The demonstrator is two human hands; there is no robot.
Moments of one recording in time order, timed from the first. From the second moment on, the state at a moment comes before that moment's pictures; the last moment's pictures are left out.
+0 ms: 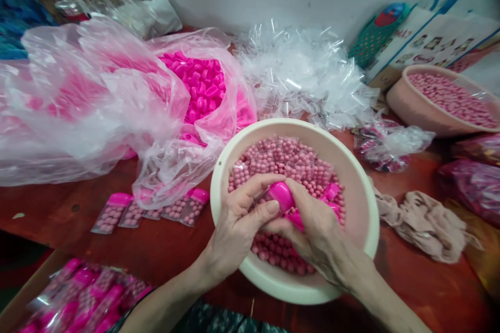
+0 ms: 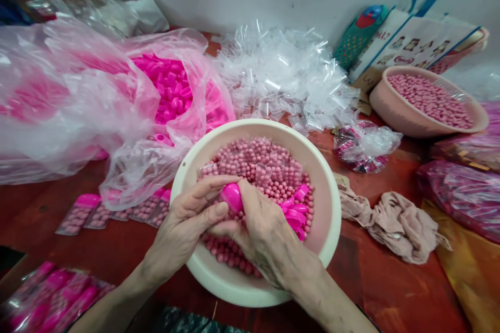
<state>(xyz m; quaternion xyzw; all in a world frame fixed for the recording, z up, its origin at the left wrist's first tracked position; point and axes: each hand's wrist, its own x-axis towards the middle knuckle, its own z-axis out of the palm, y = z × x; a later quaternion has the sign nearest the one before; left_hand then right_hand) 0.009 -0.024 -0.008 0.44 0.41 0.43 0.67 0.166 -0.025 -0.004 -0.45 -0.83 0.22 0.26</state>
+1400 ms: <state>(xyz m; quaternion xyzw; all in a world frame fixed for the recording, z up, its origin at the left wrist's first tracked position) -0.105 -0.054 -0.109 0.74 0.64 0.14 -0.15 0.228 -0.034 -0.029 -0.50 -0.84 0.16 0.13</state>
